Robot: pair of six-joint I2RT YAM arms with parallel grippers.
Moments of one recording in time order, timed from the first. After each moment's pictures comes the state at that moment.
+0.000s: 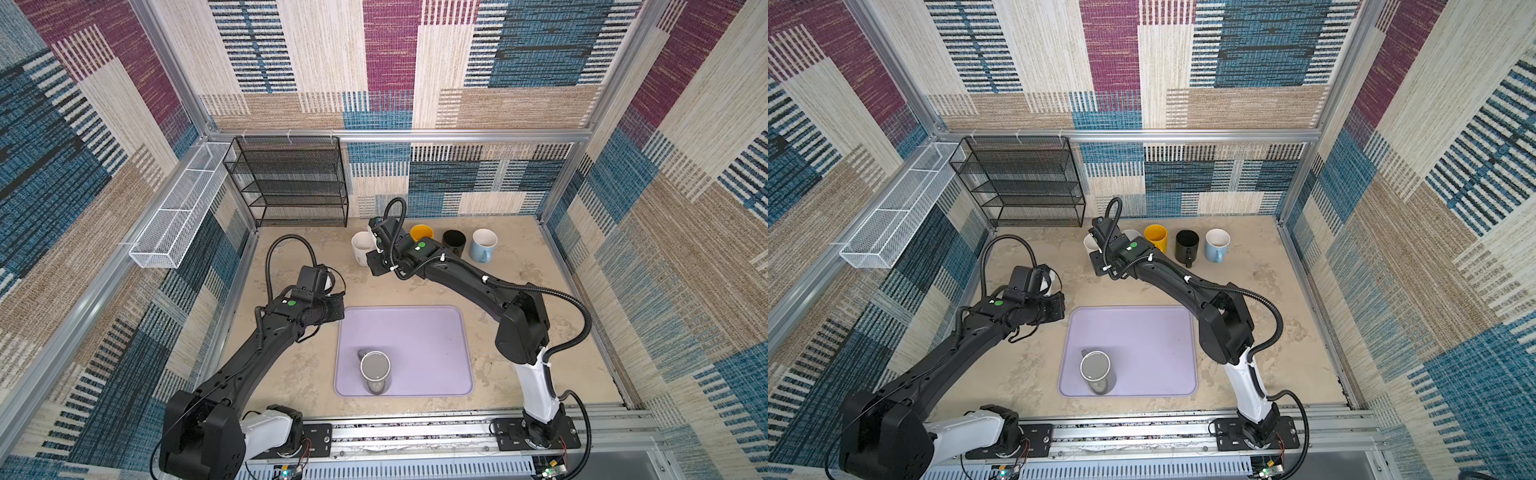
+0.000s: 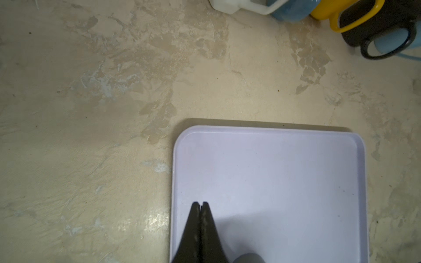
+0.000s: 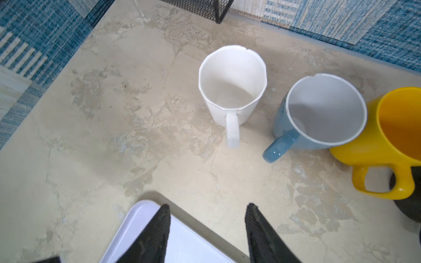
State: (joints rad) left arm -0.28 1.21 0.87 -0.61 0.09 -0.42; right arm 0.79 2.08 1.95 -0.68 0.09 0.26
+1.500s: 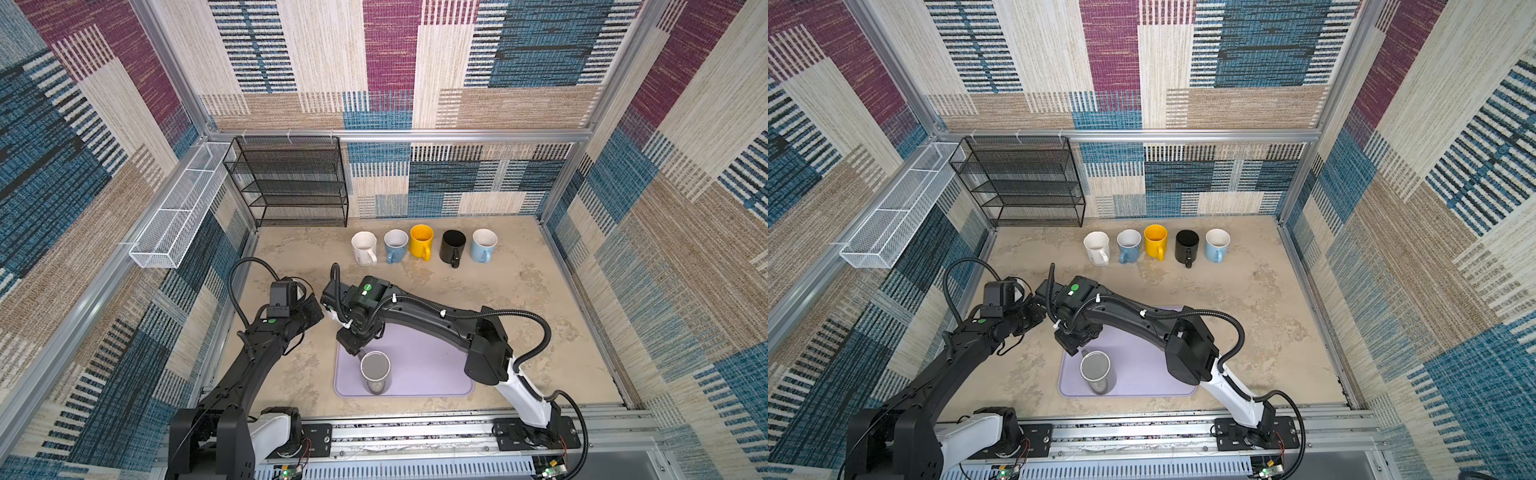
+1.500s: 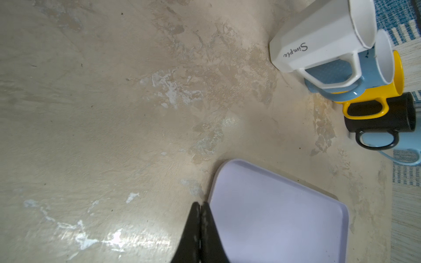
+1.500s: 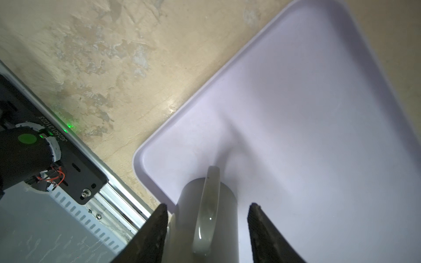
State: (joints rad) left arm -0.03 1.14 0.64 -0.36 0.19 -0.57; right arm 1.12 2.29 2.22 -1.31 -0.09 0.29
